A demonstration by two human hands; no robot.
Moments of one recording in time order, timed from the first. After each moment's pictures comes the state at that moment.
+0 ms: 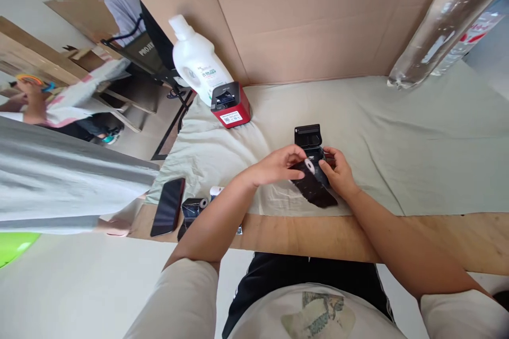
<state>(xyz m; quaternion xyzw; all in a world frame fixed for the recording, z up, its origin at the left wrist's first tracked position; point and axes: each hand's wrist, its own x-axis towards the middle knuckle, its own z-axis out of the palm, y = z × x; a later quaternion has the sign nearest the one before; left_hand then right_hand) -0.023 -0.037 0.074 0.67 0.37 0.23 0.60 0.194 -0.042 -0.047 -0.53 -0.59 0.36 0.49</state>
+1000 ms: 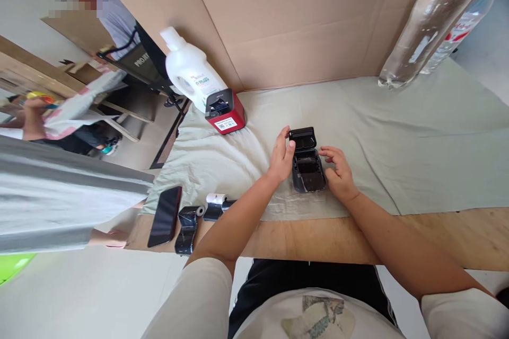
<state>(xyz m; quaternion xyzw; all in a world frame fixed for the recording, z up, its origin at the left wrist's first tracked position) 0.014 -0.005 0.003 0.71 0.47 0.48 0.21 0.203 -0.048 -0.032 -0.45 -0.66 0.25 0.55</state>
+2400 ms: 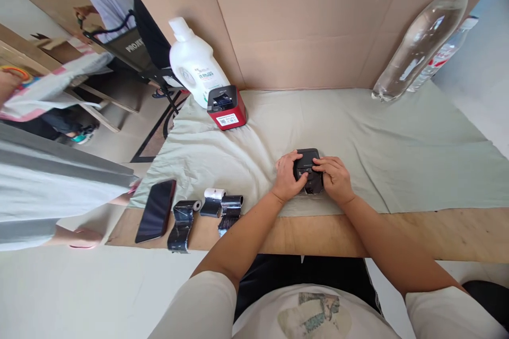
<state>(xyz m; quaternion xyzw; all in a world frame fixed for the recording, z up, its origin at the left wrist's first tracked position) 0.019 -0.059 -0.022 0.75 0.50 0.40 0.17 0.205 -0.058 -0.022 -0.45 -0.75 0.14 0.46</state>
